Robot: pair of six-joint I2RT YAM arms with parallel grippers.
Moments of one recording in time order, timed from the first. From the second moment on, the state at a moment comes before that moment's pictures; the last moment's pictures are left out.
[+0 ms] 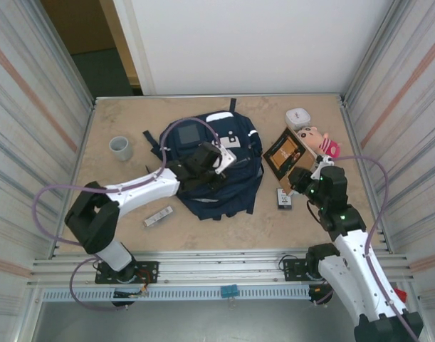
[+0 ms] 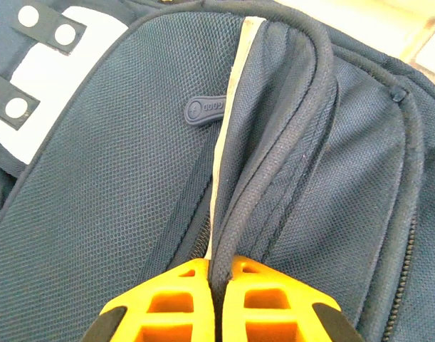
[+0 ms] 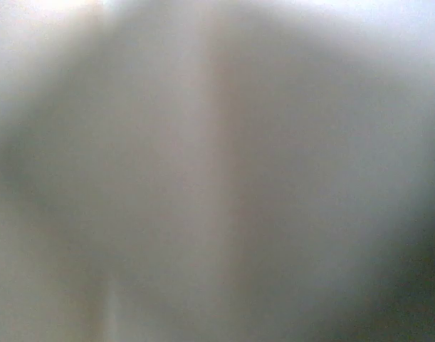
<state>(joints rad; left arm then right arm) -0.79 1.59 1.10 -0.32 -0.03 0.09 0.17 0.61 0.56 -0.40 -0.12 0.67</state>
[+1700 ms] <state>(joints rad) -0.59 1.63 1.51 -0.56 0.26 -0.01 0.86 1.73 0.68 0.72 0.35 1.47</state>
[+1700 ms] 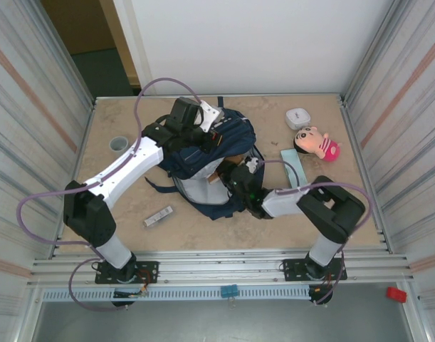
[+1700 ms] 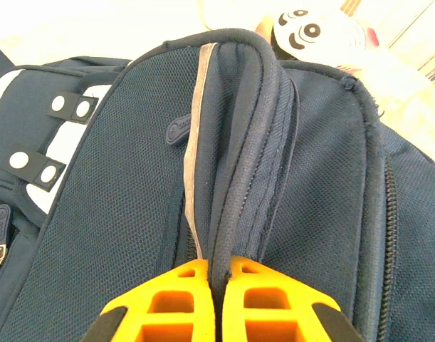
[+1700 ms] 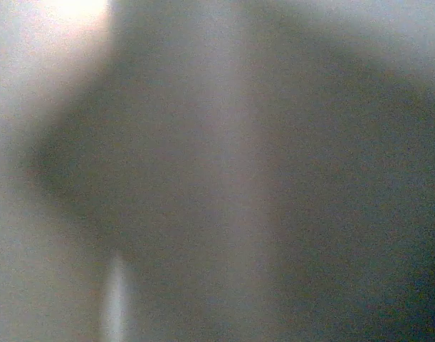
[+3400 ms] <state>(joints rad) -0.57 1.61 1.39 -0.49 0.26 -0.03 0.90 1.04 0.65 0.05 0.23 1.06</state>
